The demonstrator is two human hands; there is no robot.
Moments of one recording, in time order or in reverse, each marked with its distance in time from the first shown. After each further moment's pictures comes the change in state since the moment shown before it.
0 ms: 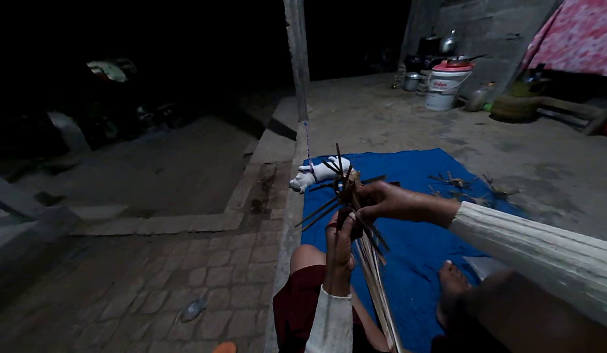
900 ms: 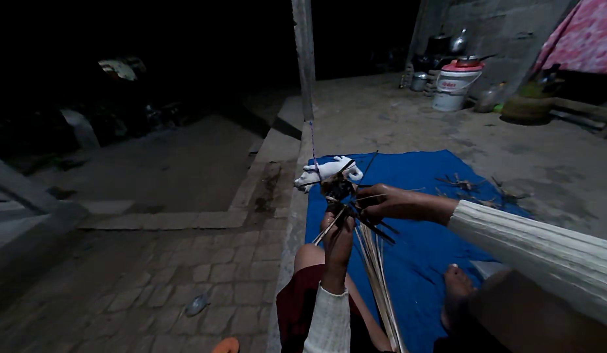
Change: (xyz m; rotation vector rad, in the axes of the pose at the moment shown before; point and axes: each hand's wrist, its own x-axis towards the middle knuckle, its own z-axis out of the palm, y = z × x) left_hand 0.009 0.008 -0.012 0.243 0.044 0.249; right_hand 0.012 0.000 -0.001 -0.075 -0.071 0.071
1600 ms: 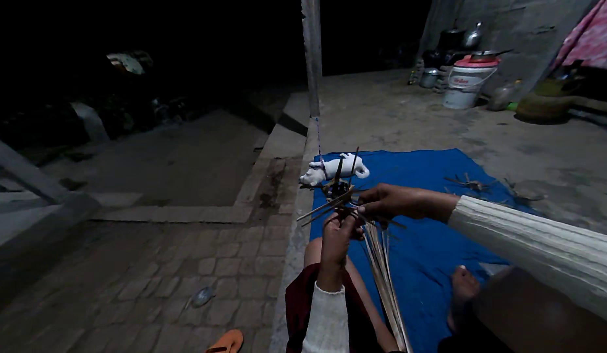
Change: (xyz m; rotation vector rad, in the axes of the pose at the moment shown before) left_hand 0.004 0.015 -0.019 -0.092 -0.096 -0.342; right_hand 0.016 -0.002 0.001 0.115 -0.097 0.122
